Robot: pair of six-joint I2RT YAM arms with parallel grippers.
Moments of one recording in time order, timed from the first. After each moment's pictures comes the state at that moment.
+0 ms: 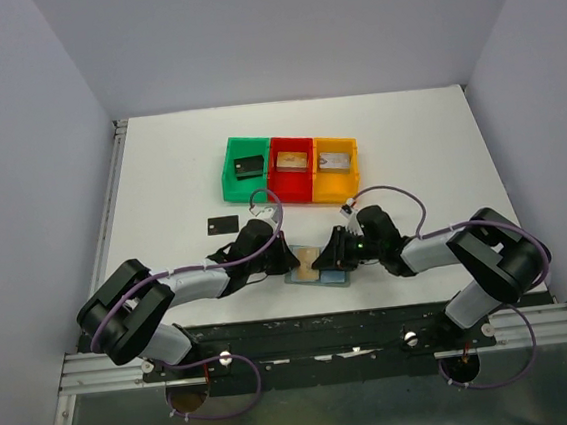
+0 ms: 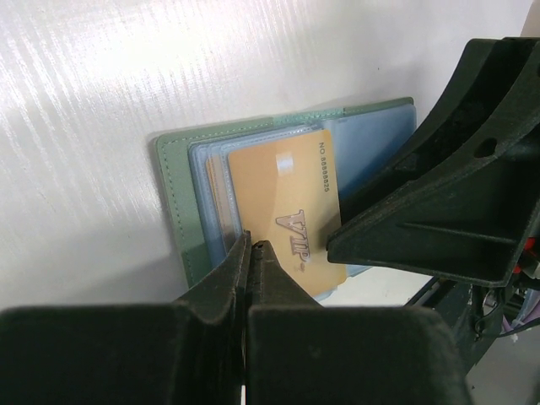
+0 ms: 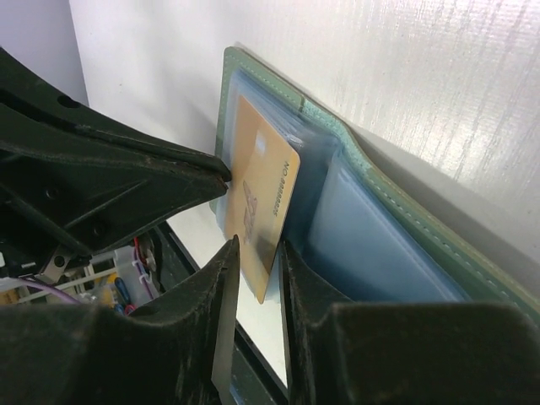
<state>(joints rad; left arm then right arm) -0.79 1.44 0.49 0.29 0.15 -0.74 0.64 1.57 0.41 0.54 -0.49 0.90</state>
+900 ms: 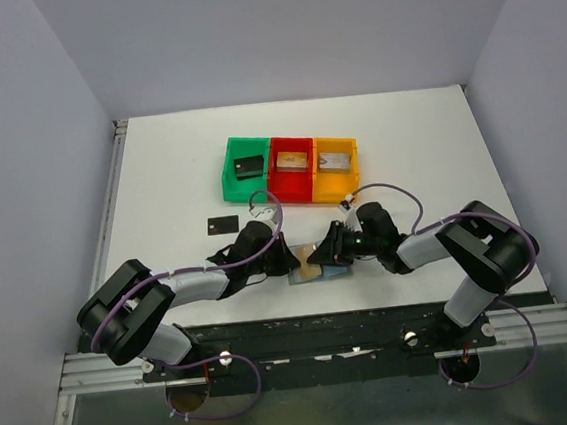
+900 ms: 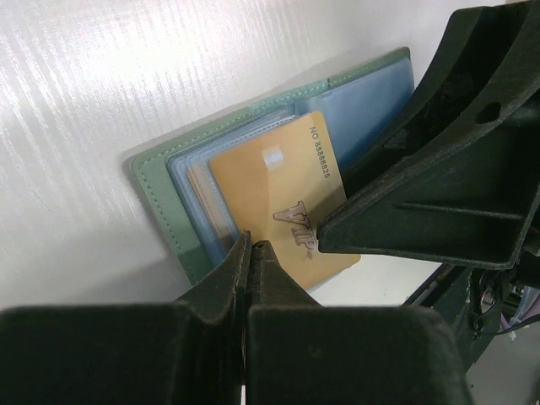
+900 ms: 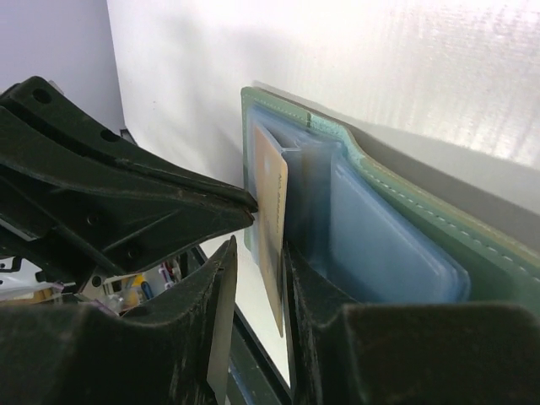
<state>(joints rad) -0.79 1.44 0.47 0.33 0.14 -0.75 0.62 1.64 0.41 0.68 -0.53 0.96</state>
